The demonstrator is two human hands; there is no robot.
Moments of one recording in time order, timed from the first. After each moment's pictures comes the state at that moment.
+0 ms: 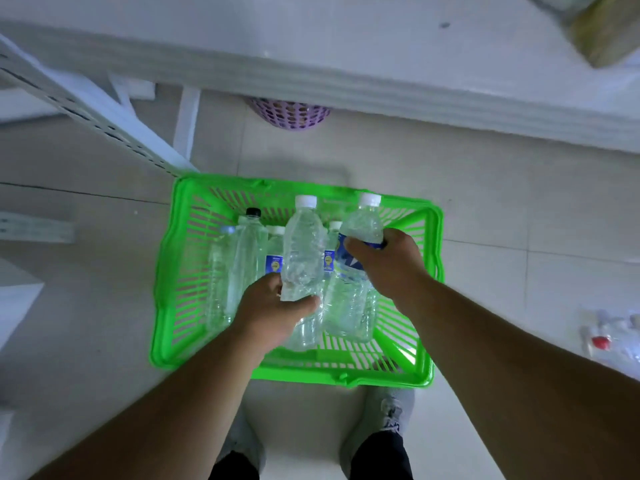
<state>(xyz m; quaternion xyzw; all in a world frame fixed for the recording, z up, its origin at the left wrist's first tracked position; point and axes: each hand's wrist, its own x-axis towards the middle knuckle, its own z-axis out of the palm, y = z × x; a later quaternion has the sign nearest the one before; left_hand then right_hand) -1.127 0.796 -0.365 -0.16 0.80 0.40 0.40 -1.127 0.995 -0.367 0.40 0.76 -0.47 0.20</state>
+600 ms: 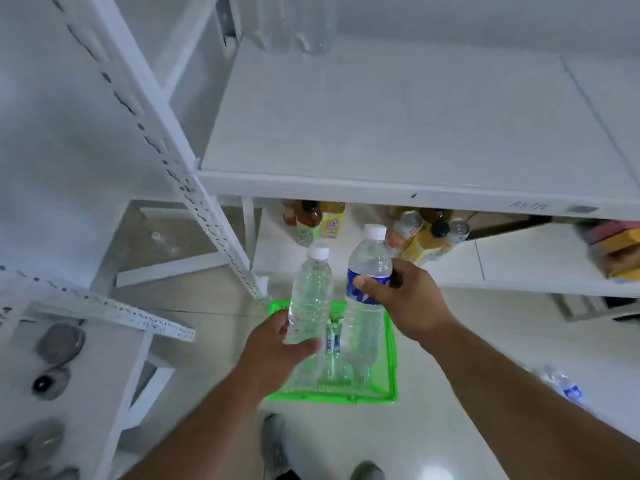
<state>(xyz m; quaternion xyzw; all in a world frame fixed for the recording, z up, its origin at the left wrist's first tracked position) -1.133 0.705 0.118 -0.02 0.80 0.50 0.32 -1.110 0.935 0.168 0.25 0.80 -0.54 0.04</state>
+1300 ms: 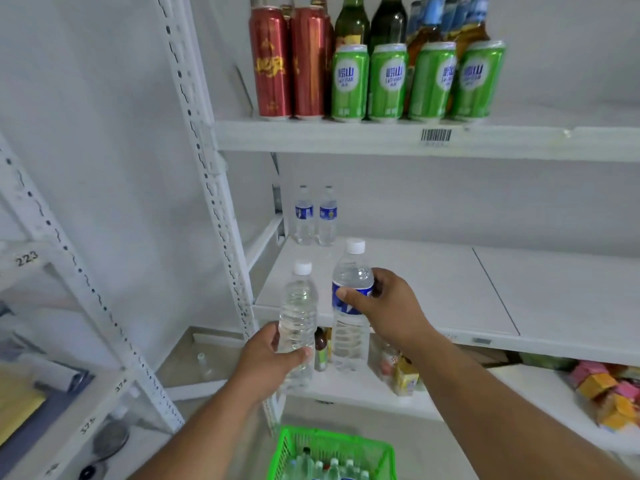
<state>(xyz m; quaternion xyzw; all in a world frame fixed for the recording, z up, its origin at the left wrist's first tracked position) -1.076 0.723 0.388 0.03 0.81 0.58 0.09 -1.049 0.942 0.462 0.05 0.80 -0.58 -0.11</state>
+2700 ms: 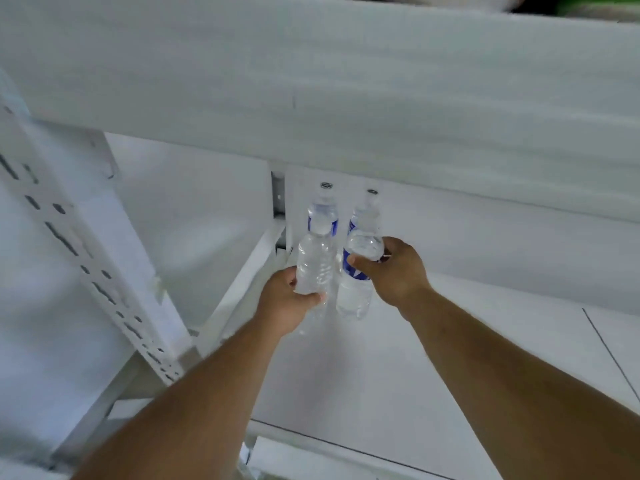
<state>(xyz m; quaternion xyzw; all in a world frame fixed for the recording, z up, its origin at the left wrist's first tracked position) -1.488 0.802 0.321 0.02 0.81 0.58 0.08 -1.464 0.993 0.384 0.16 0.84 -0.51 -0.09</state>
